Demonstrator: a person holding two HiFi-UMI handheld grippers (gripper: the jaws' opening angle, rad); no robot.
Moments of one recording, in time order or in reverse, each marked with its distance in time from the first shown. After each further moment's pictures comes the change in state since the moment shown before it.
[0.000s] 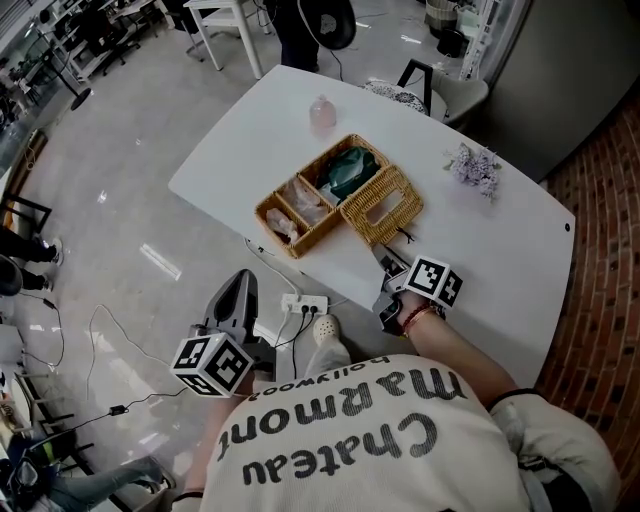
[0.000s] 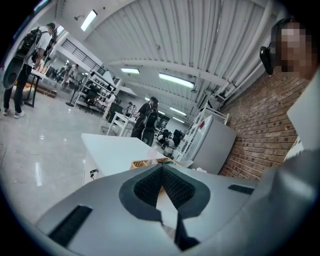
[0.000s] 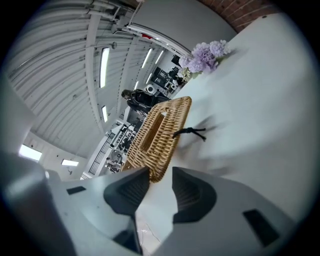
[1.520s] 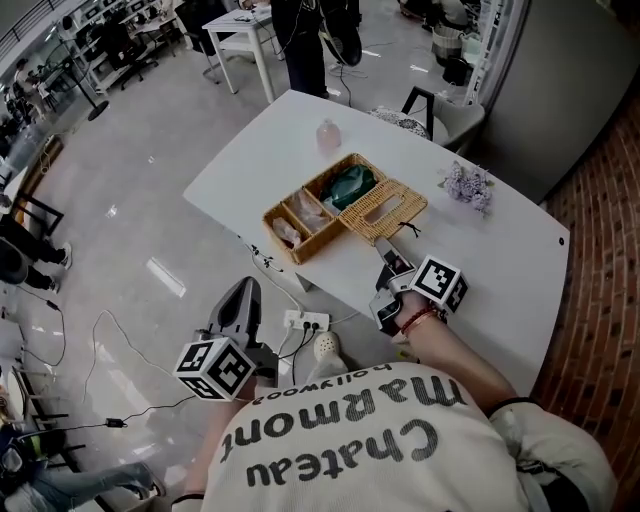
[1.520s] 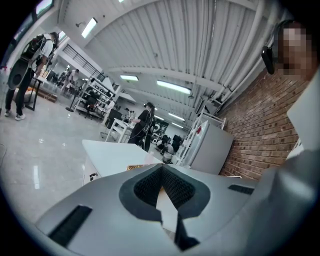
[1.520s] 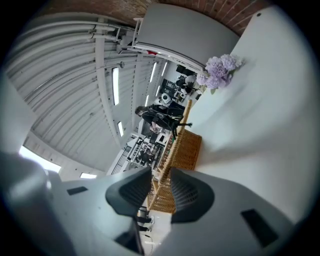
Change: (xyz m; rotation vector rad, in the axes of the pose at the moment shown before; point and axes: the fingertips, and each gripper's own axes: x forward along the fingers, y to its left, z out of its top) left arm -0.037 -0.031 0.007 0.014 -0.072 -0.005; right arm -0.042 0.070 0.031 0.071 -0.113 0.193
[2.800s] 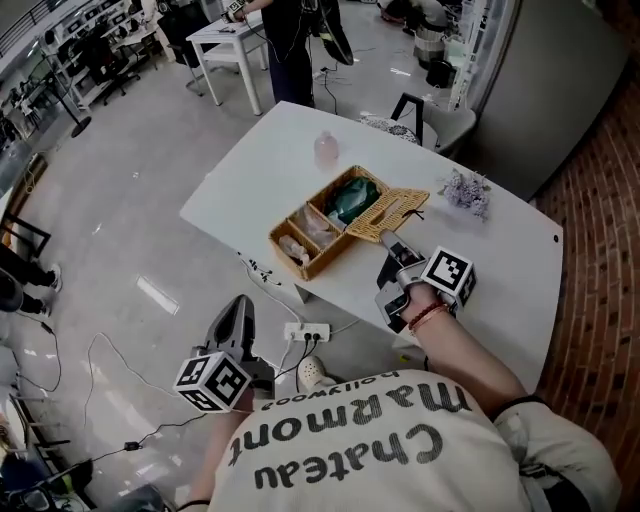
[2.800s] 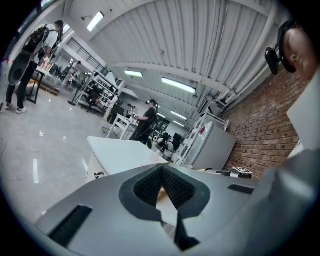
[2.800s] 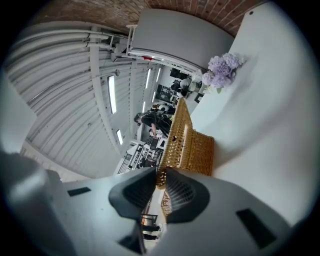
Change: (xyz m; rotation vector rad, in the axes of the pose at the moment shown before) left arm 0.001 0.058 0.007 -0.044 0.033 -0.004; right arm 0.022 0.047 0.013 0.106 -0.069 0.025
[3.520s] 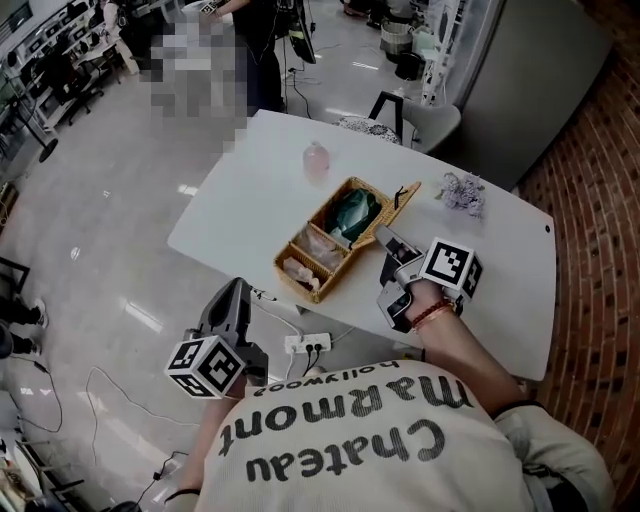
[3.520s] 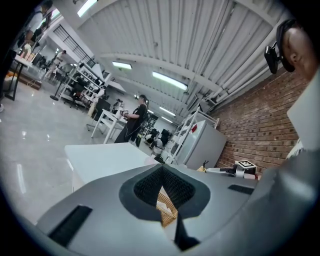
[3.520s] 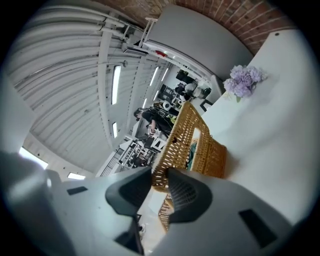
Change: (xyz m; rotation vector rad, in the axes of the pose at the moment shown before) left arm 0.091 0.043 0.063 0.030 0.059 -0.165; right arm 0.056 0.039 0.005 -0.170 -0.021 -0.106
